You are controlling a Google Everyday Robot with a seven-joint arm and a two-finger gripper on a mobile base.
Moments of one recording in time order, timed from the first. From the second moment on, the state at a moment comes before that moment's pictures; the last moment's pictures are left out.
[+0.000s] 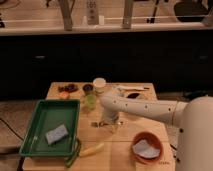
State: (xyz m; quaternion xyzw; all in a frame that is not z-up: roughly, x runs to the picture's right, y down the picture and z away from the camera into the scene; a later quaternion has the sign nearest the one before) arm 0.030 0.224 0.850 -0.34 -0.15 -0.30 0.88
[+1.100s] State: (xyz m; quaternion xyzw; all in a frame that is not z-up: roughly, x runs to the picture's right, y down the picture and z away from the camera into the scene) arm 0.024 0.203 0.826 -0.32 -0.15 -0.33 0.88
